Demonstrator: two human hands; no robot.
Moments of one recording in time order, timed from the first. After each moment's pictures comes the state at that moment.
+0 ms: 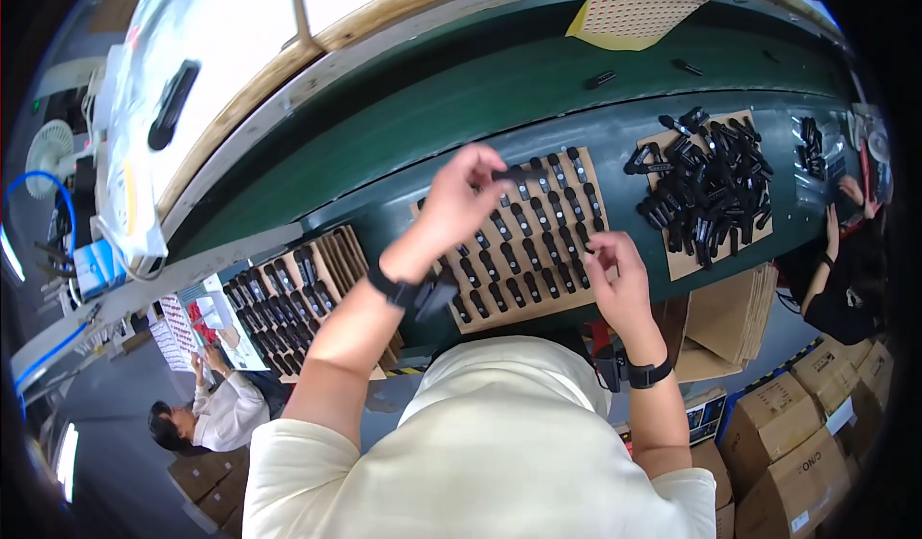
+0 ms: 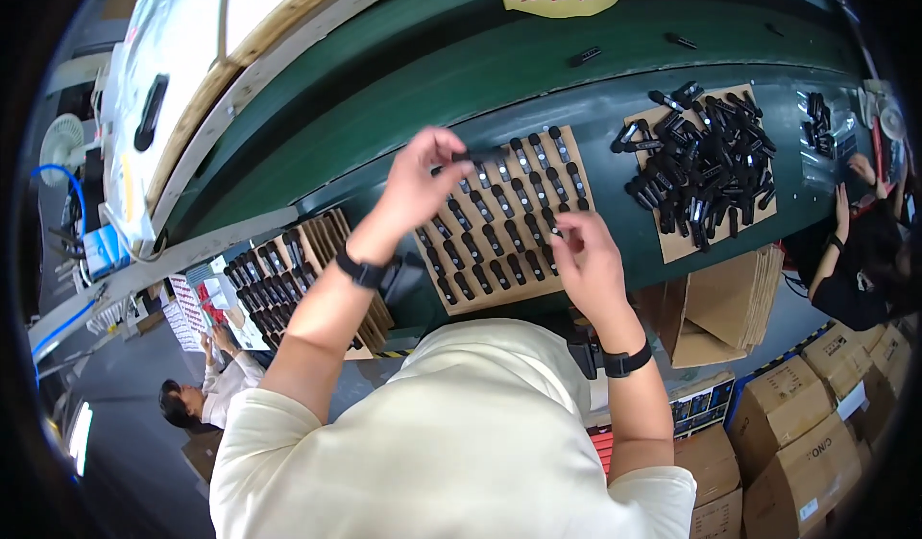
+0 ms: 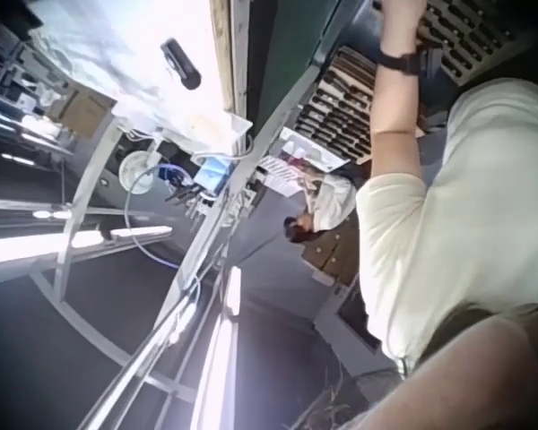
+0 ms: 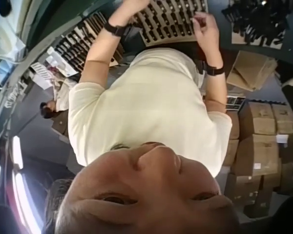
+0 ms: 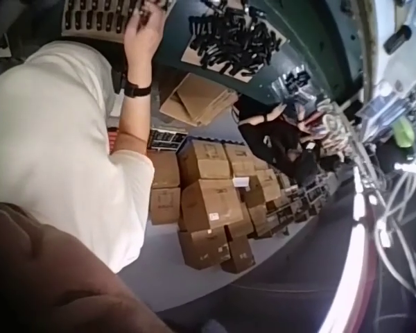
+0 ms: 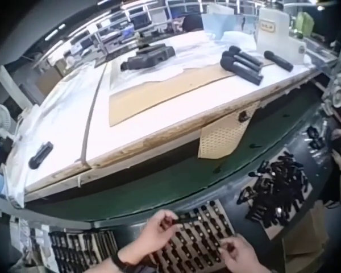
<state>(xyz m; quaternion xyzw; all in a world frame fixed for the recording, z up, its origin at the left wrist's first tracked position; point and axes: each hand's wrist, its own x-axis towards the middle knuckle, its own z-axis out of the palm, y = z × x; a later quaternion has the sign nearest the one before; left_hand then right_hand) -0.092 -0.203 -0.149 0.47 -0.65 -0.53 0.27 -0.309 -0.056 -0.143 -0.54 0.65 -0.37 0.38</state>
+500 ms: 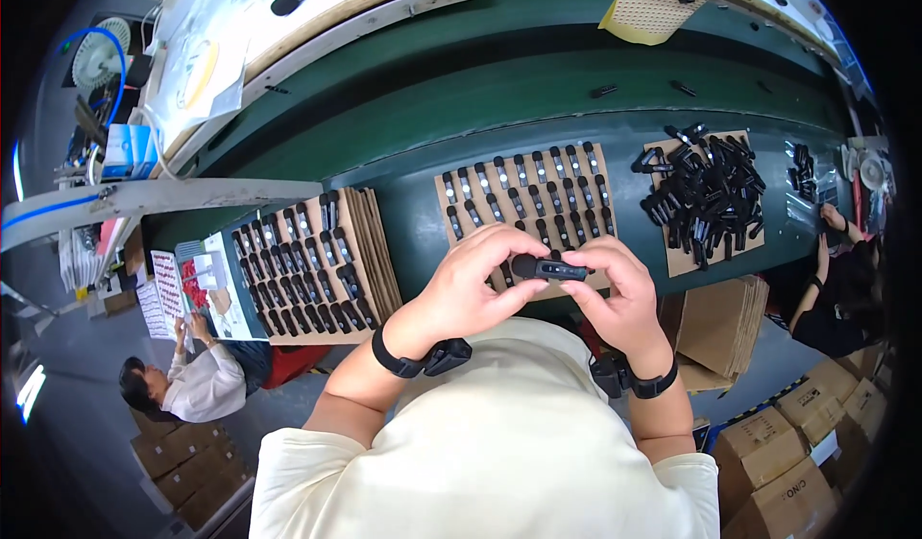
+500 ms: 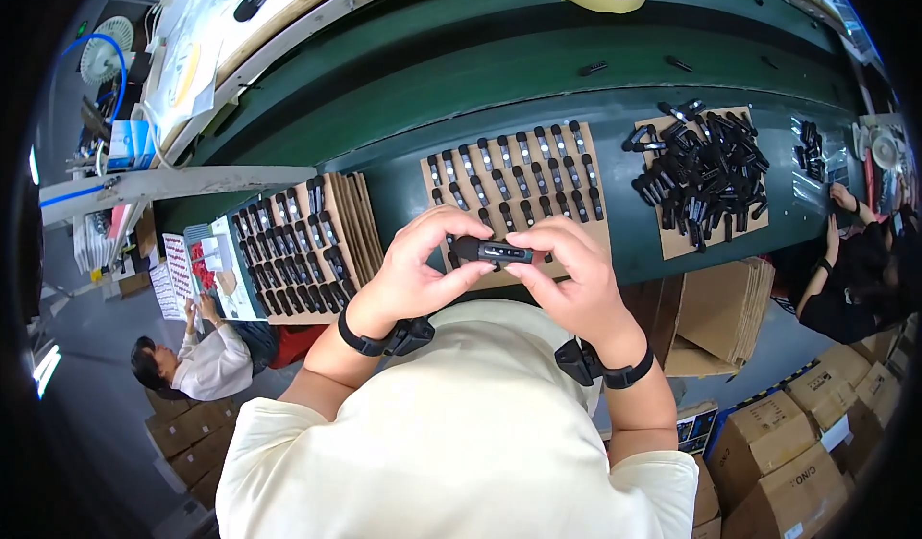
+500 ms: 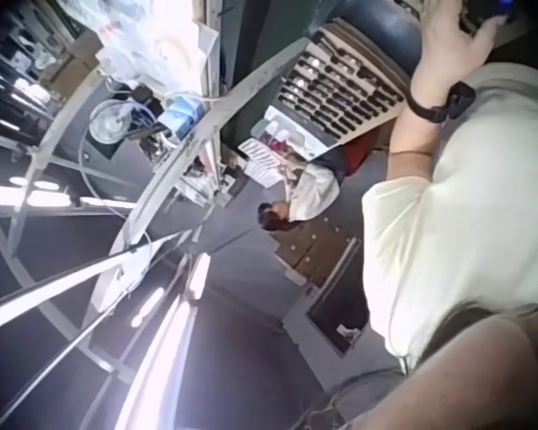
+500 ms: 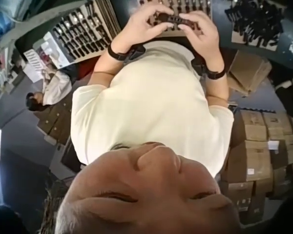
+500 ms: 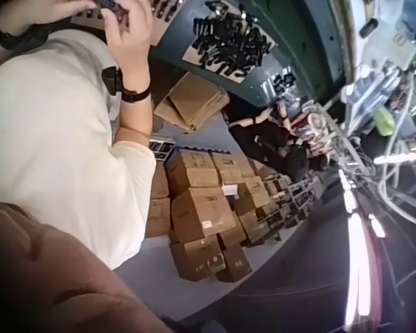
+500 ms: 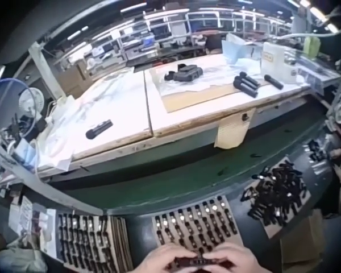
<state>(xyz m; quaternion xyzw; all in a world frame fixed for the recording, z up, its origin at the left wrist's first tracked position) -0.059 -0.073 -0.031 0.35 -0.74 -0.45 0.35 -0.270 -0.028 -0.046 -0.63 0.44 -0.46 0.45</state>
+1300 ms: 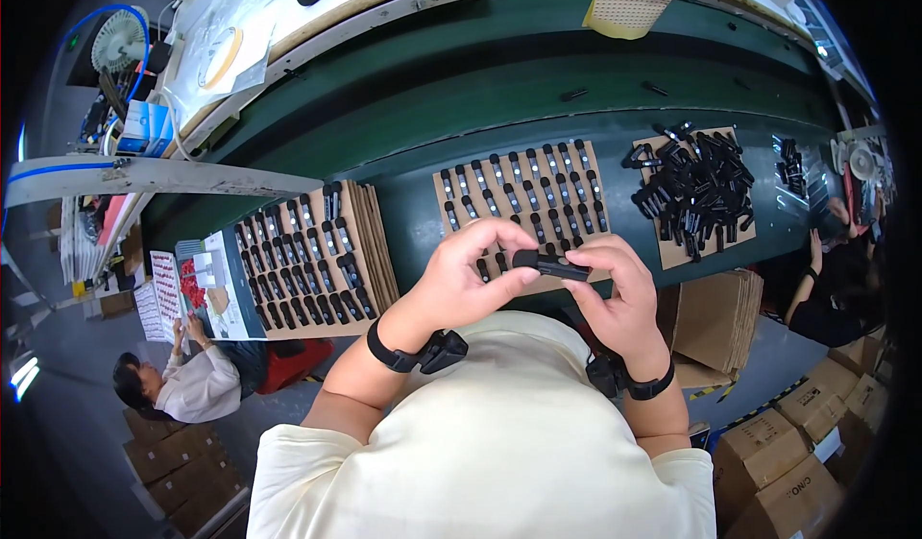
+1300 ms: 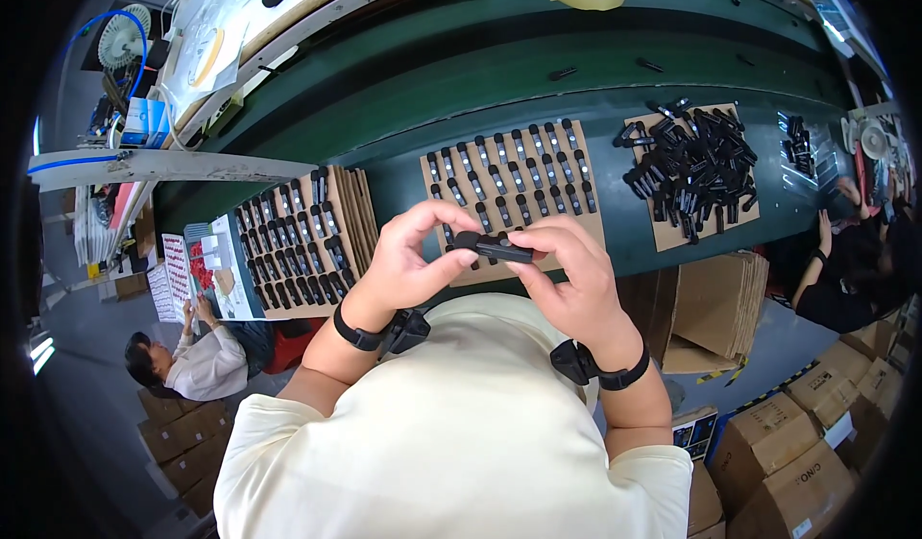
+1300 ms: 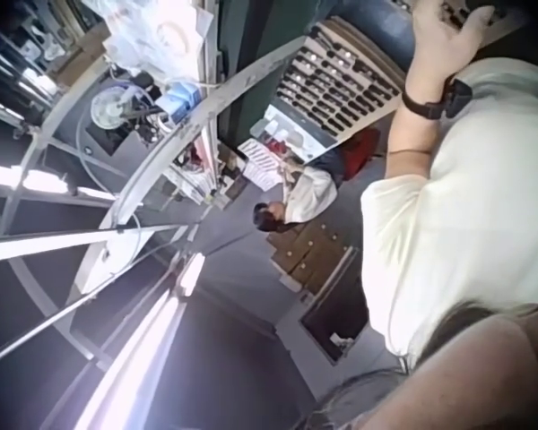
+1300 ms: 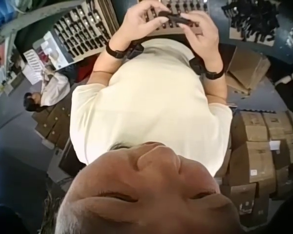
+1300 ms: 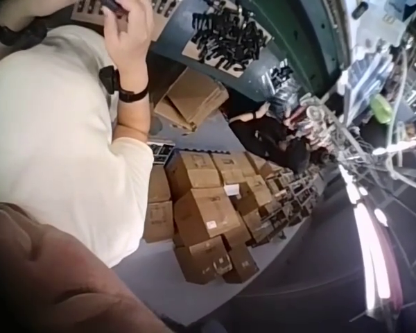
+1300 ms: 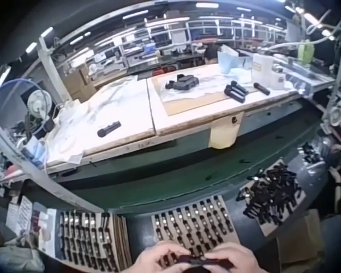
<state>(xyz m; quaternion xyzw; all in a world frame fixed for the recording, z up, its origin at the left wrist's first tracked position) -0.054 -0.044 -0.017 0.36 -0.68 -0.52 0.37 -0.264 0.000 -0.029 -0.67 0.43 -0.50 0.34</state>
